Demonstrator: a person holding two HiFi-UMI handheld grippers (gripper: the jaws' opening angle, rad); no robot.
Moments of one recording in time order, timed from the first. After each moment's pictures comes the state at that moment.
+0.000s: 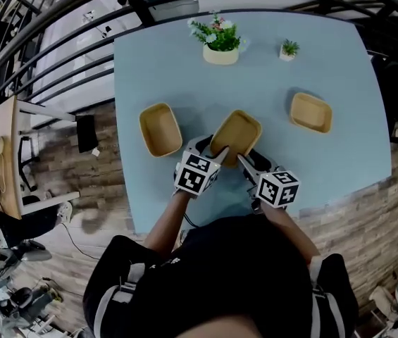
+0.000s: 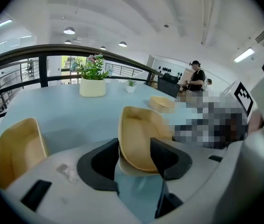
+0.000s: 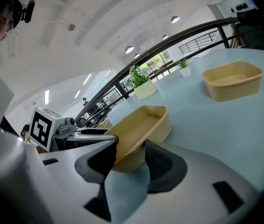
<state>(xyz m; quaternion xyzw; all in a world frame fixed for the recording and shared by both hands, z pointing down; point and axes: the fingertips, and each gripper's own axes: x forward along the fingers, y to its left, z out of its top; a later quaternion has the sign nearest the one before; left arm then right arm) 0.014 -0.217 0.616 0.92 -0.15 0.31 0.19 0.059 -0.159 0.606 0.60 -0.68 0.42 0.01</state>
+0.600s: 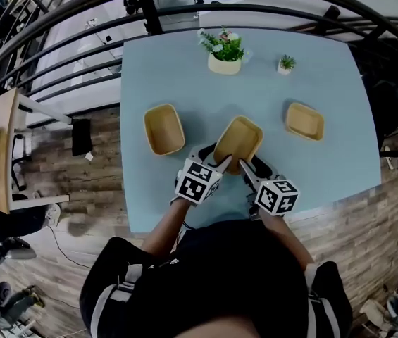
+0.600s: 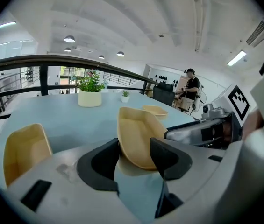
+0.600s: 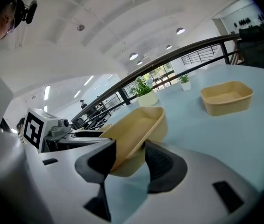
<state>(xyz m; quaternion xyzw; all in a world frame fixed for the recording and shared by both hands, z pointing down) 0.011 -0.193 0.578 0.94 -0.14 0.26 0.18 0.060 -0.146 0.574 0.63 -0.69 0.37 0.02</state>
